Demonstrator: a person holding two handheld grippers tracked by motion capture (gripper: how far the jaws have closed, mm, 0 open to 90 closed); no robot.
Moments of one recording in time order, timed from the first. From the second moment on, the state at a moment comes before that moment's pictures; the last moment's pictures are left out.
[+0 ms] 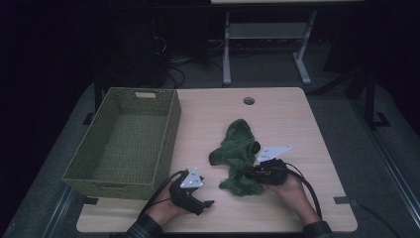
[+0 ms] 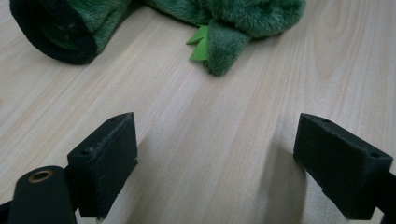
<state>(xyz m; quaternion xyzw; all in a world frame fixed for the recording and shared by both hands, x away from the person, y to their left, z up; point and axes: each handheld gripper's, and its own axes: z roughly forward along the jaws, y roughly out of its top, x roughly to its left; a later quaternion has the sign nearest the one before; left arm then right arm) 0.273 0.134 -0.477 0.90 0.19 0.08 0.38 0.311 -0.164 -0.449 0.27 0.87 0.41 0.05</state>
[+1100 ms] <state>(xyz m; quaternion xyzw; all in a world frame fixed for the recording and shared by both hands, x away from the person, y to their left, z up) 0.299 0.083 -0.423 0.88 0.14 0.03 0.45 0.312 -0.218 -0.429 0.35 0.81 0.45 0.11</state>
